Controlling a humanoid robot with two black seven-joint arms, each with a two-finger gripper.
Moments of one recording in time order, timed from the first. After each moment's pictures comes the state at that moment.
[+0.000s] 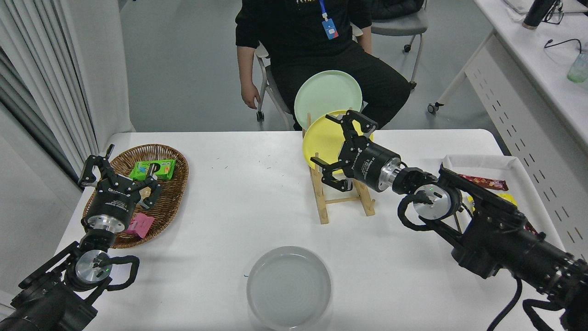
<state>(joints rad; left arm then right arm) -0.41 0.35 -1.02 -0.69 0.04 -0.47 -0.51 0.82 -0.26 0.63 0.99 -0.05 0.12 0.02</state>
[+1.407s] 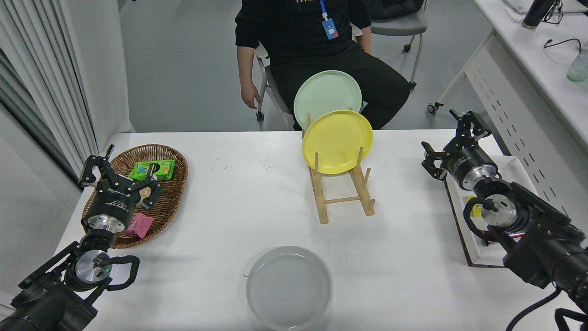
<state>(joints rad) -0.41 0.35 -1.02 -0.69 0.04 -0.47 -0.51 0.75 -0.27 0.73 0.53 -0.07 0.16 0.29</state>
